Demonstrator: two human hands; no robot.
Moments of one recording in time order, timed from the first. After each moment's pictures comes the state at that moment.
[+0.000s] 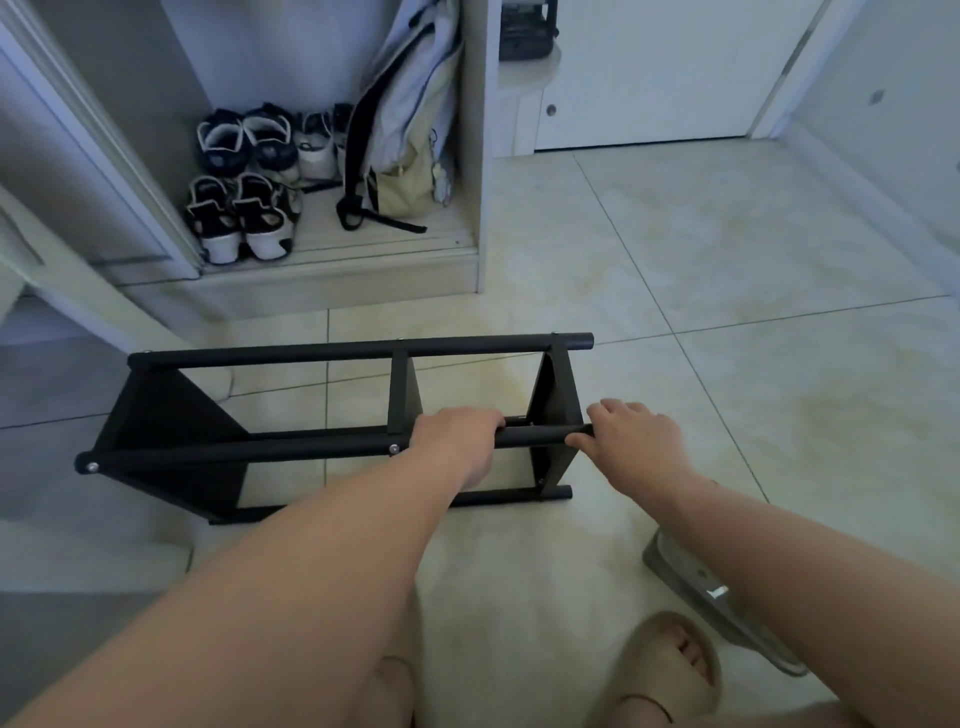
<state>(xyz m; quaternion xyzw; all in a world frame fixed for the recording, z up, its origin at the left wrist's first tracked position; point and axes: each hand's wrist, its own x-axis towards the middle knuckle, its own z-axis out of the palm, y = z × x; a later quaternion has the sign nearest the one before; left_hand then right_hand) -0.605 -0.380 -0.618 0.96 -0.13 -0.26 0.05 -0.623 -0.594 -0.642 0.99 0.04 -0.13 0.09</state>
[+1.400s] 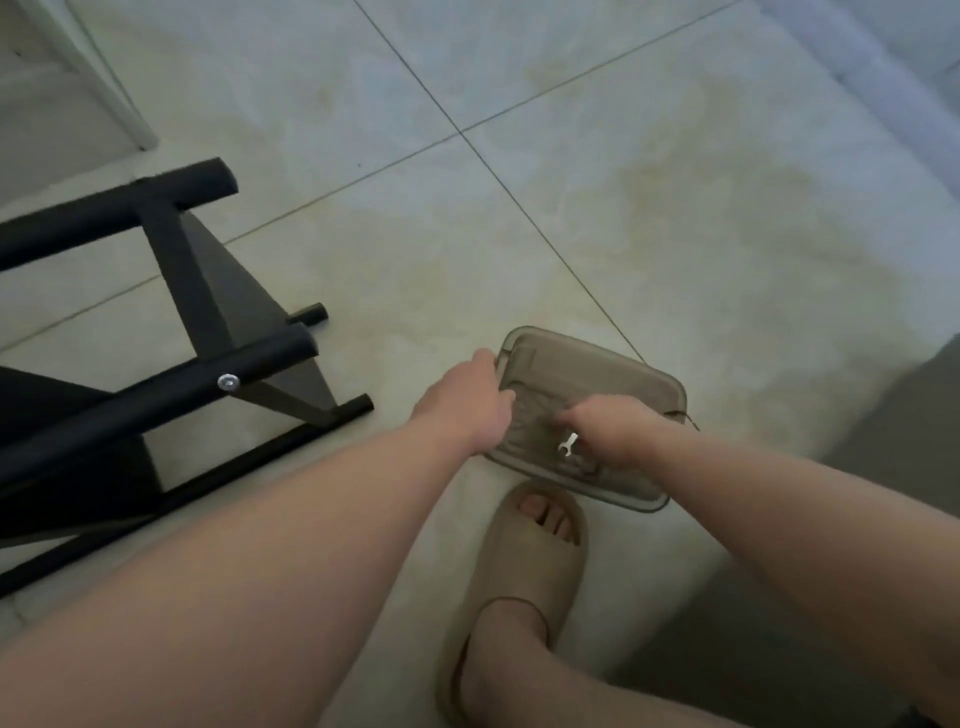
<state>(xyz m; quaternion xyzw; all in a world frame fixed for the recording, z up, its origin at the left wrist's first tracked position) -0.632 -0.644 -0.795 0.88 -0.20 -0.38 0.20 -0.726 -0.826 -0.834 0.91 0.00 -0.41 -0.02</state>
